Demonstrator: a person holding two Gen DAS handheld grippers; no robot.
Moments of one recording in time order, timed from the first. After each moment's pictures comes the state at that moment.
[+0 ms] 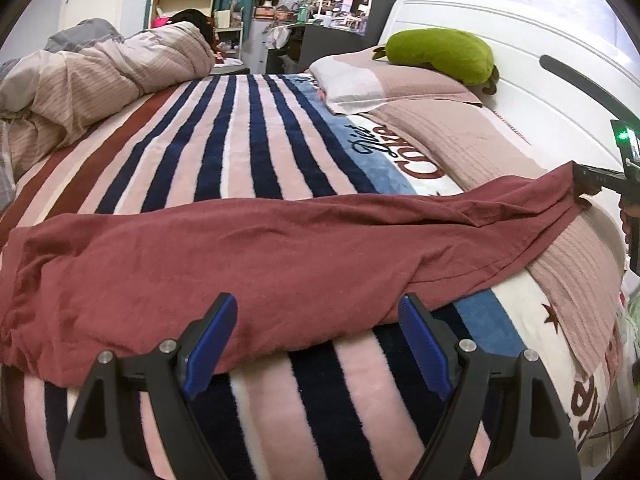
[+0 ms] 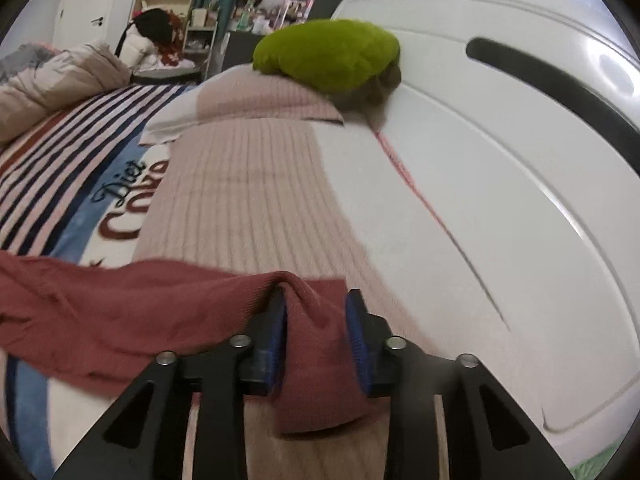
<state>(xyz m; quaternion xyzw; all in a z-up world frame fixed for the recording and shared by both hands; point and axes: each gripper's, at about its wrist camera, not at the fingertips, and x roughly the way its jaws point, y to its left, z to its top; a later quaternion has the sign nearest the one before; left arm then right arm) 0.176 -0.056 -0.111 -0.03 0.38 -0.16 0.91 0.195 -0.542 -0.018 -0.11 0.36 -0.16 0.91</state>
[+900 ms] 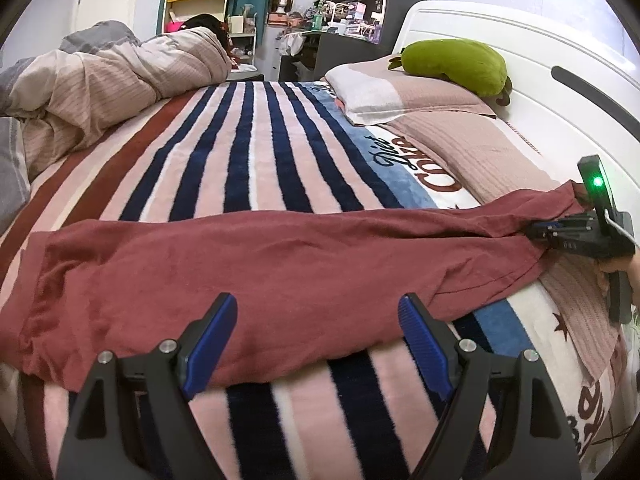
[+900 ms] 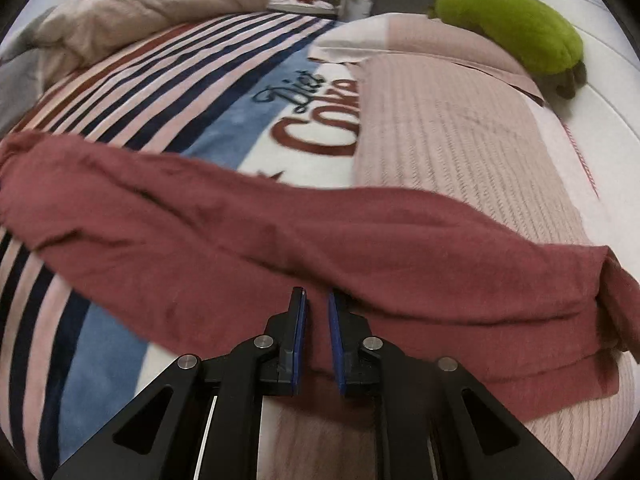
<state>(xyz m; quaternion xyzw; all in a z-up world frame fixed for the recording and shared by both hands) 0.180 -0.031 -0.103 -0.02 0.36 -0.14 0.92 0.233 -0.415 -0.108 -0.13 0.47 0.04 0.87</state>
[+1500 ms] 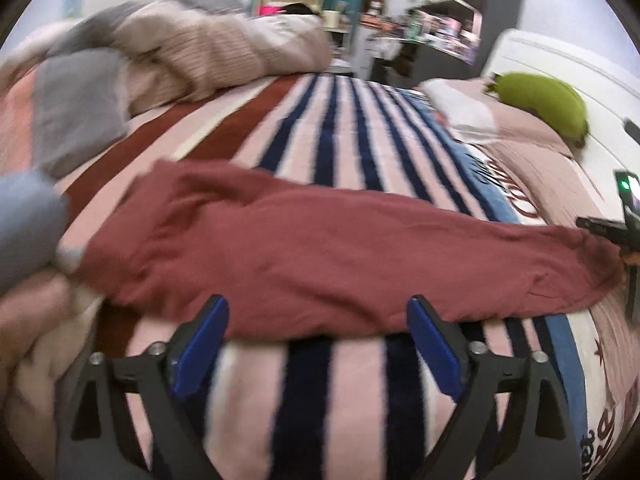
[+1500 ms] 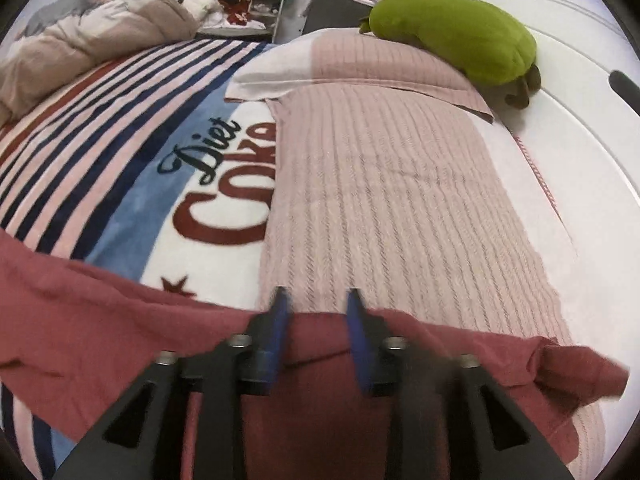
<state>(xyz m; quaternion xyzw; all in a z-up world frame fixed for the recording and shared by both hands) 0.144 0.070 -0.119 -0.10 0.38 0.01 0.92 0.299 -0.426 -0.088 -0.12 0.42 -0.05 0.90</state>
